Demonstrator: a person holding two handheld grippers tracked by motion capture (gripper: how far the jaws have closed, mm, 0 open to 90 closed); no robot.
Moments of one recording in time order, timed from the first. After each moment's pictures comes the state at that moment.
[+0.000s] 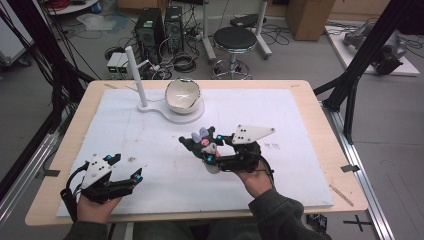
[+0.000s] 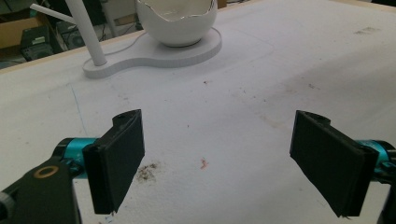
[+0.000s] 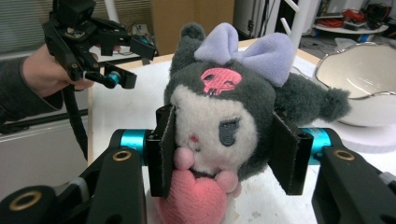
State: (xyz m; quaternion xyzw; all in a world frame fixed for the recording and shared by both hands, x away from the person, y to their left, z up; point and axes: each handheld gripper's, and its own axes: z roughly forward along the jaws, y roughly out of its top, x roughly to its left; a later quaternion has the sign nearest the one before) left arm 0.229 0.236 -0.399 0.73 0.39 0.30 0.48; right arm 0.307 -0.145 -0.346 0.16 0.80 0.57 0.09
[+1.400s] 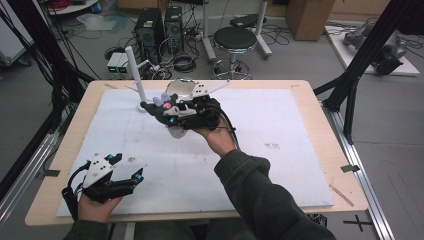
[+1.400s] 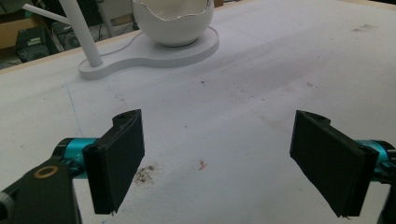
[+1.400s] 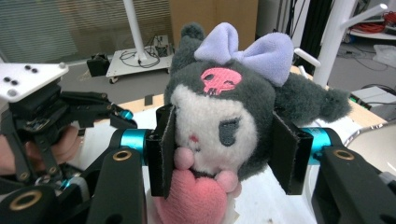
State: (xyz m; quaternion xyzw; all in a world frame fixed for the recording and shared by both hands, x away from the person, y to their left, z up) left arm 0.231 0.236 -0.400 0.73 0.39 0.30 0.48; right arm 0.395 -0.051 -0.299 0.13 0.80 0.58 0.04
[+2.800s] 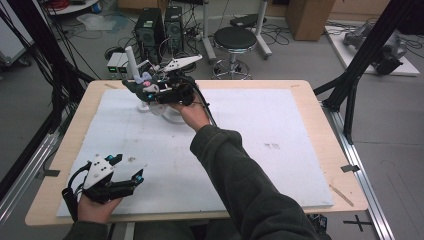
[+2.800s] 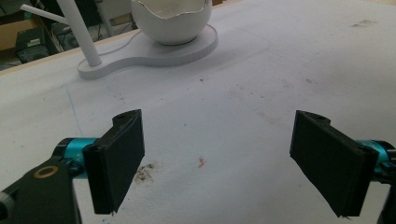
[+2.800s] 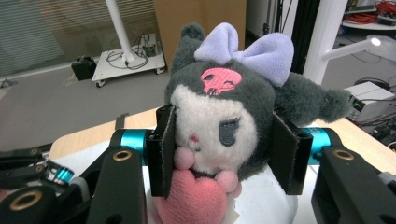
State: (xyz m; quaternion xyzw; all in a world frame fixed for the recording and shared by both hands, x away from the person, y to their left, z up) left arm 0.230 0.236 -0.400 0.73 0.38 0.30 0.47; right arm 0.459 0.012 -0.283 0.16 0.81 0.57 0.04
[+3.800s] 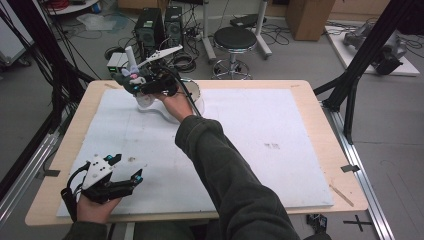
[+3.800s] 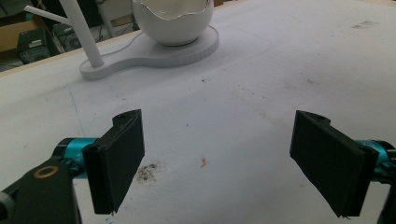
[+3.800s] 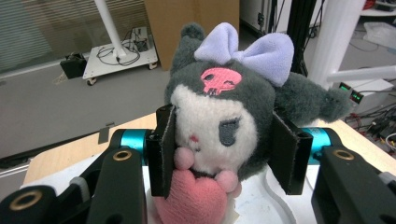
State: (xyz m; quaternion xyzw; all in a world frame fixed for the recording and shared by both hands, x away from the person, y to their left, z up) left arm 0.230 0.237 -0.400 0.73 0.38 0.30 0.47; right arm 0.489 0.057 -0.281 0.17 0.82 0.55 0.04
